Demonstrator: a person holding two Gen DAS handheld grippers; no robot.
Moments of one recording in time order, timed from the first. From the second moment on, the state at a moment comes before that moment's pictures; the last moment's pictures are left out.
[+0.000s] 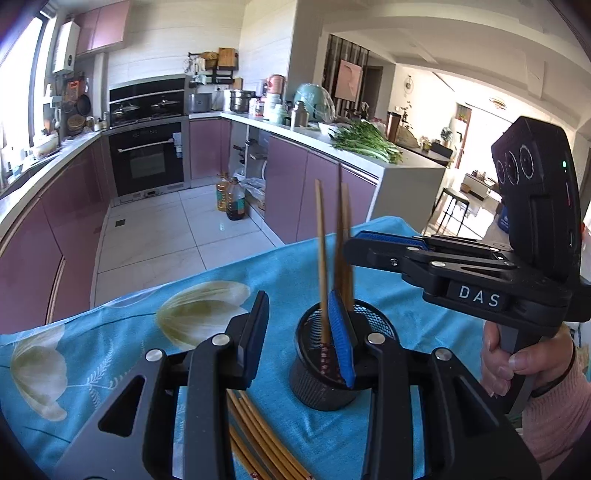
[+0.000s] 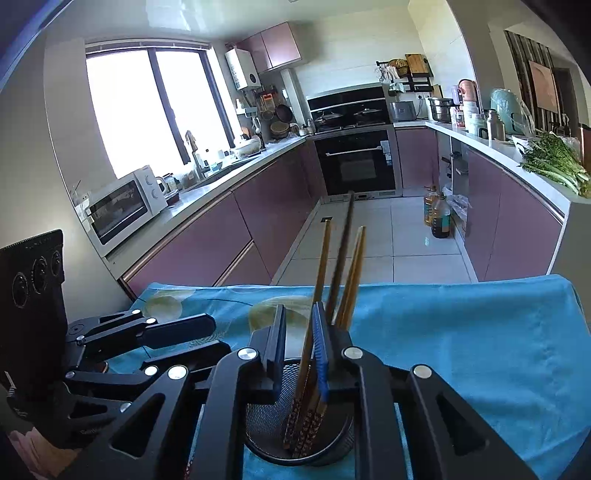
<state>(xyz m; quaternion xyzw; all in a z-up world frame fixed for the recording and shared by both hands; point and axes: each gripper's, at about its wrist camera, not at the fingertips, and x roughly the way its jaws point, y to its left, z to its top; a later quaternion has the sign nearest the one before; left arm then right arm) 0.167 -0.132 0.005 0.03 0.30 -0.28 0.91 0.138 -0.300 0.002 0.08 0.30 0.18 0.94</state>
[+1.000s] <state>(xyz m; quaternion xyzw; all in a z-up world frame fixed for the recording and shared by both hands) 0.129 -0.064 -0.130 0.06 0.43 -0.18 0.88 0.077 -0.219 -0.122 0.04 0.44 0.26 0.86</state>
